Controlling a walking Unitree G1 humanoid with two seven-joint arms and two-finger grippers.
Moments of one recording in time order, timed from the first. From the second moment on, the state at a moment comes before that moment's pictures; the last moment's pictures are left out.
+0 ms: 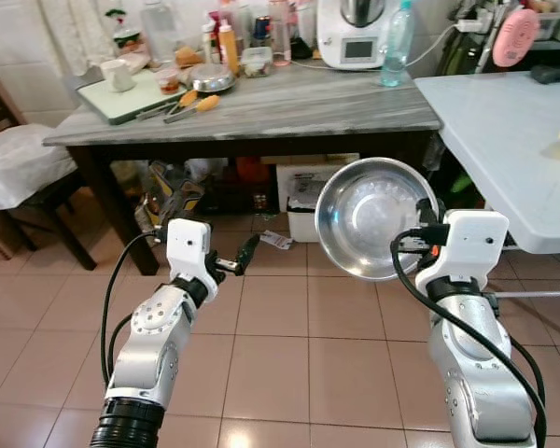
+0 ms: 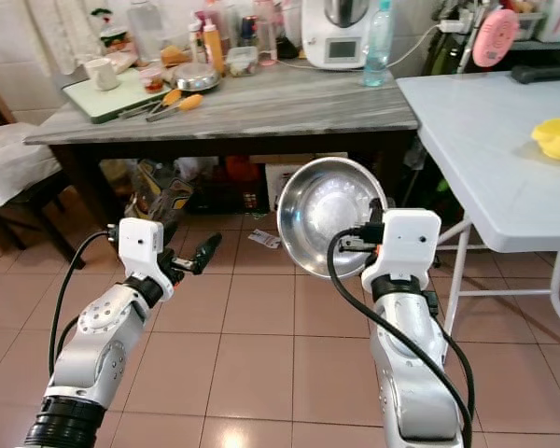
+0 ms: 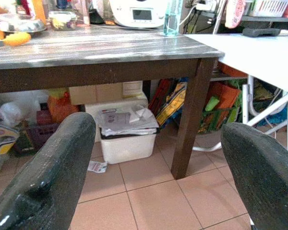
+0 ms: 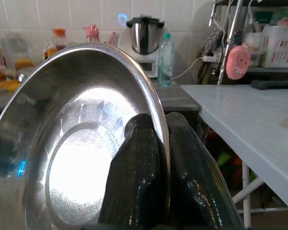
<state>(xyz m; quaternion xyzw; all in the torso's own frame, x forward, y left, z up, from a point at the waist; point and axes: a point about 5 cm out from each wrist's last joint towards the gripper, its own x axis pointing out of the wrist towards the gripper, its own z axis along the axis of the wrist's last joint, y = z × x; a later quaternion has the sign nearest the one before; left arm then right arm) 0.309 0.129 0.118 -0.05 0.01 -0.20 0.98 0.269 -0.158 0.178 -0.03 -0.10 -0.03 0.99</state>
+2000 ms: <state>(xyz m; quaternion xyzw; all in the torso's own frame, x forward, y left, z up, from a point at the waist) 0.303 0.125 0.112 -0.06 0.02 -0.21 0.98 0.273 -0.149 0.173 -0.01 -0.09 -0.02 1.00</state>
